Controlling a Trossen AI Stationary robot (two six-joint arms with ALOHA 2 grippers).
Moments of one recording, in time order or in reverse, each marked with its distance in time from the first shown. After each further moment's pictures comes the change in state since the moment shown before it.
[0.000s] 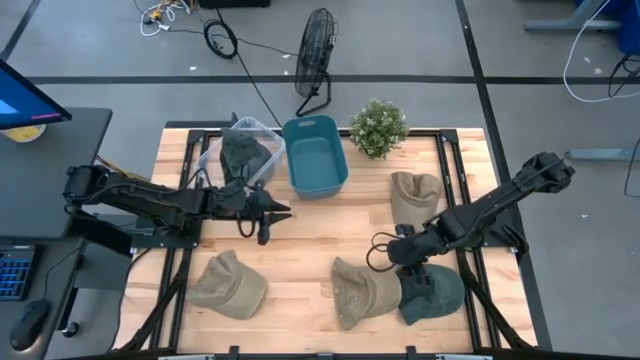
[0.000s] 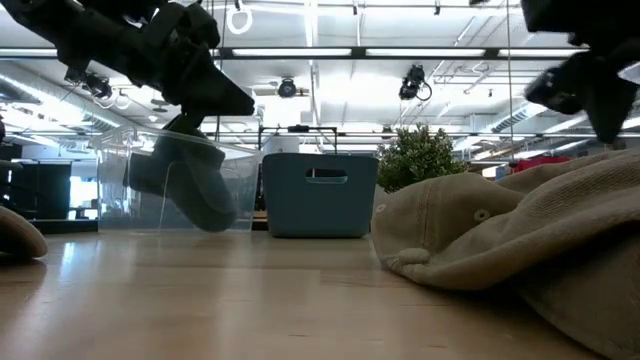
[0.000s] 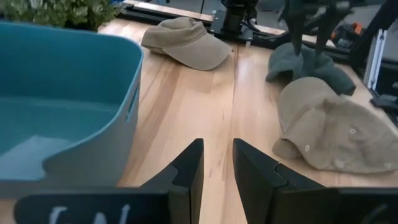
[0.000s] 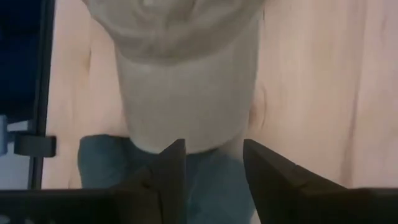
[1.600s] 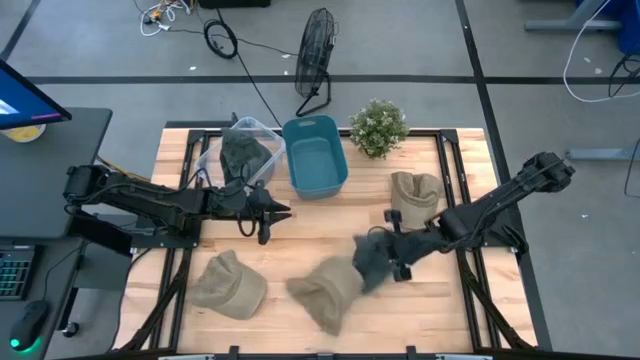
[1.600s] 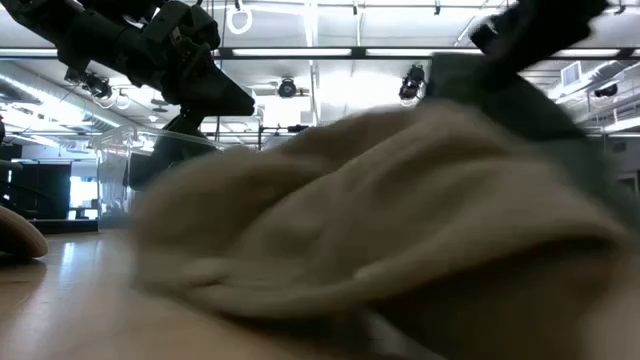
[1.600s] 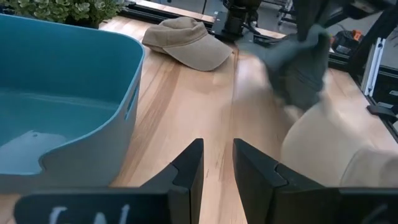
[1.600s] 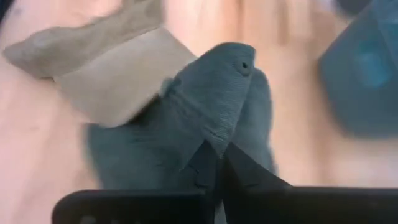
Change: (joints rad) left arm 0.000 0.000 0.000 0.004 0.000 -0.032; right arm -0.023 0.000 0.077 0.164 0.413 -0.307
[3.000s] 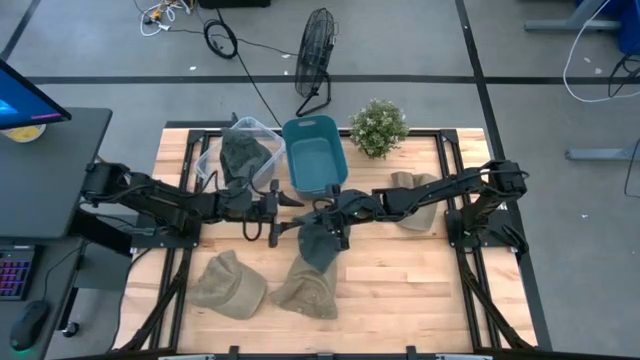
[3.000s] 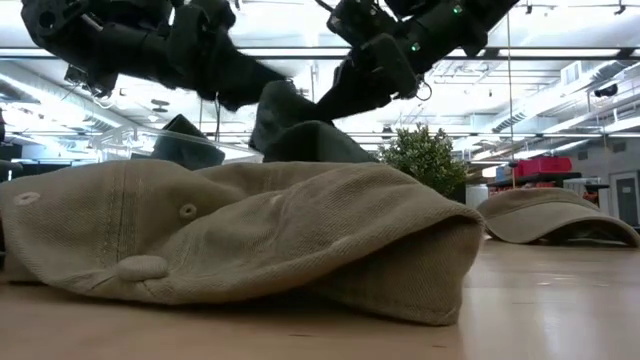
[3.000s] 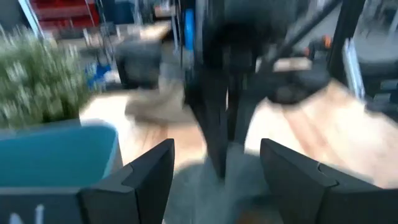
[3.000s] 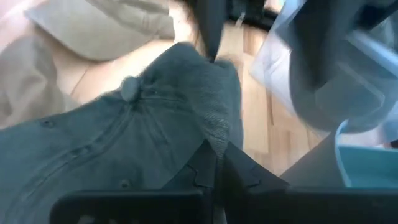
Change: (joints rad) left arm -0.004 0.209 0.003 0.424 0.065 0.313; right arm -0.389 0.437 0.137 0.617 -0.274 -0.419
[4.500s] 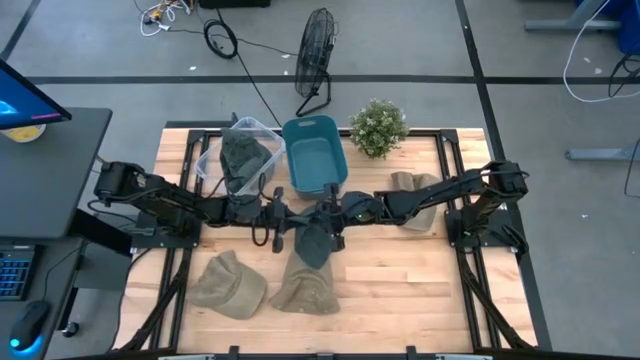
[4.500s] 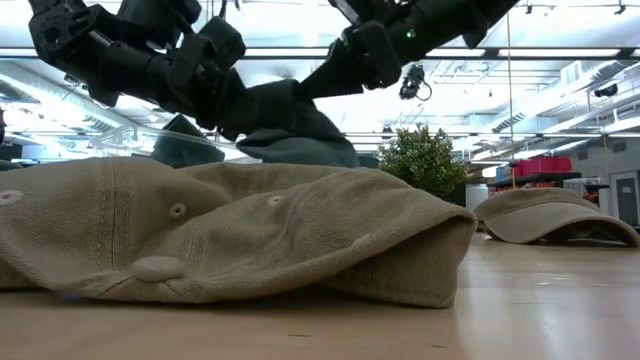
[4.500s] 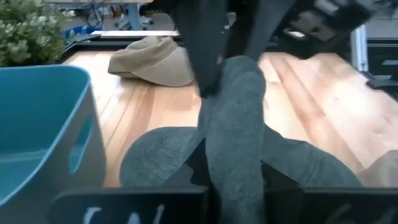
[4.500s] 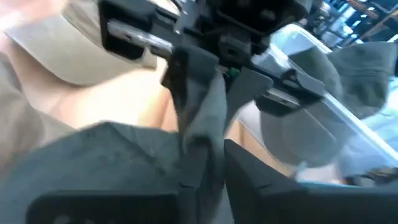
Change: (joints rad) left arm -0.032 0.131 -0.001 0.005 -0.013 -0.095; right arm 0.039 -0.012 0.000 0.126 0.101 -0.107
